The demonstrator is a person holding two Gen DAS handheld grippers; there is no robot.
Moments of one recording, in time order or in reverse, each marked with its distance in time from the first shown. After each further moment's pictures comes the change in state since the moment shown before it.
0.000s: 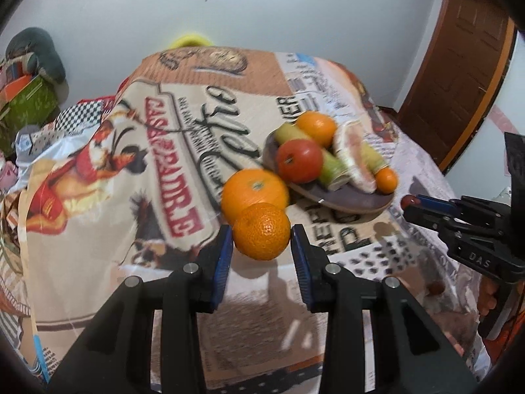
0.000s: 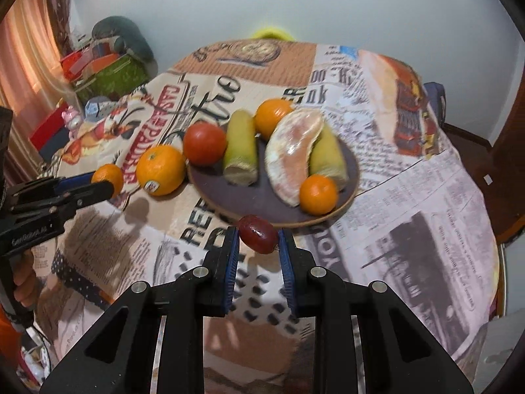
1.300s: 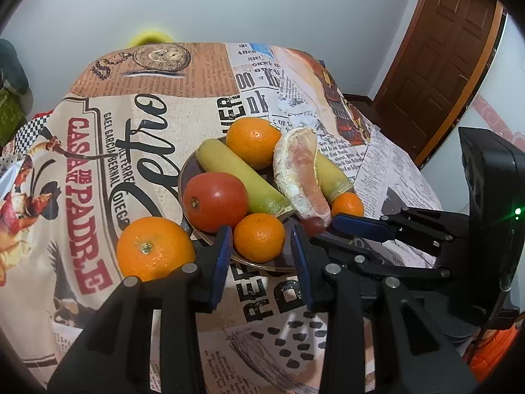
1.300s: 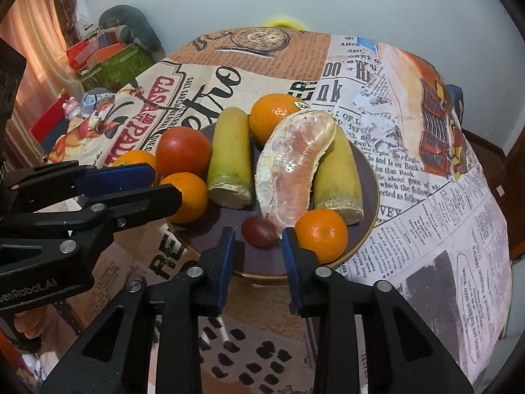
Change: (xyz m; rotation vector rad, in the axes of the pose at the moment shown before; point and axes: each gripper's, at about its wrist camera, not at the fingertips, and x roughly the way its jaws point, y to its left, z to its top) left arm 0.059 -0.061 0.043 0.050 0.047 -0.103; right arm 0.049 -0.010 0.017 -0.061 0.052 0.054
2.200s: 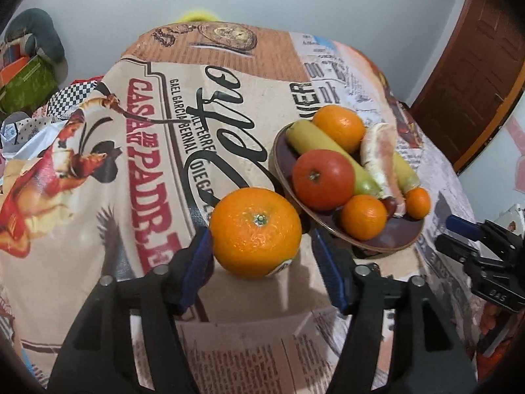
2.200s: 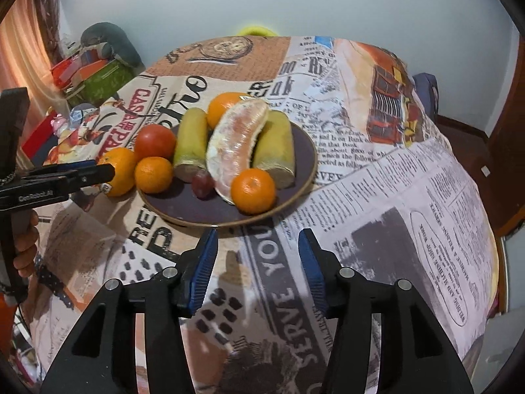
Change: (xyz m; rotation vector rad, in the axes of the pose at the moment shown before) left arm 0.002 0.066 -0.018 -0.120 0.036 0.133; right arm -0.030 -0.038 -0.030 0.095 -0.032 -0.052
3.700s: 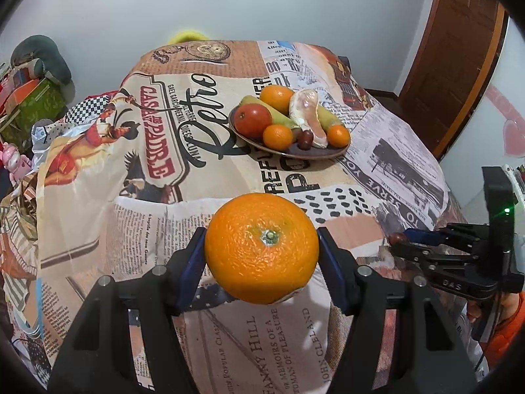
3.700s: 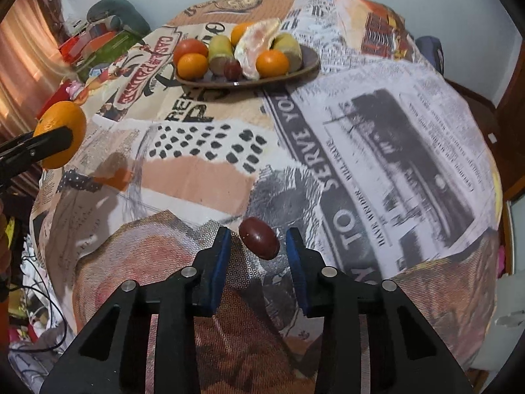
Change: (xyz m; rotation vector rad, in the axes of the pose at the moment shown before) left arm -0.111 -0.065 -0.095 0.086 -0.036 0.026; right arm -0.038 0.011 -0.093 0.018 0.155 0.054
